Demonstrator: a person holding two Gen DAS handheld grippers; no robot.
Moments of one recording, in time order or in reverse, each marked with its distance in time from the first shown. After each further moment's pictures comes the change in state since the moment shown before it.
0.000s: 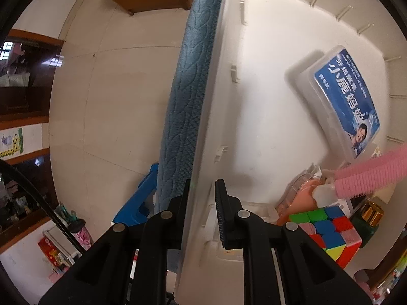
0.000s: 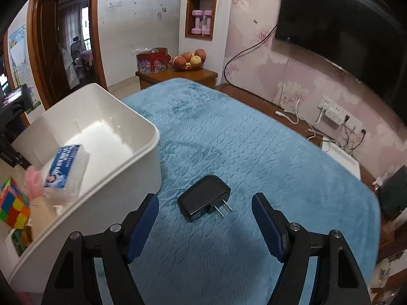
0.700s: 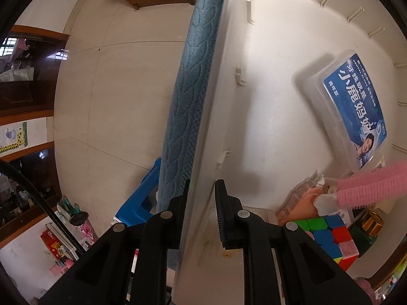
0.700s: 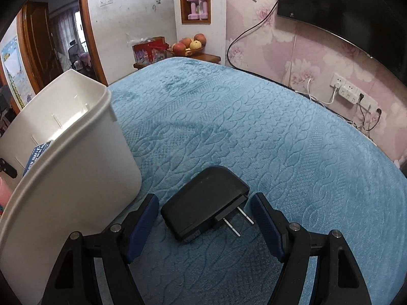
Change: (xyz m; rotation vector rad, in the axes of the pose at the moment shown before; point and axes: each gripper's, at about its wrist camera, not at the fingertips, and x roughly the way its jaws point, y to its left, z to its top) left arm 0.005 -0.006 0.013 -0.022 0.028 0.029; right arm 0.058 -0.004 -0.010 0.053 0.054 0.049
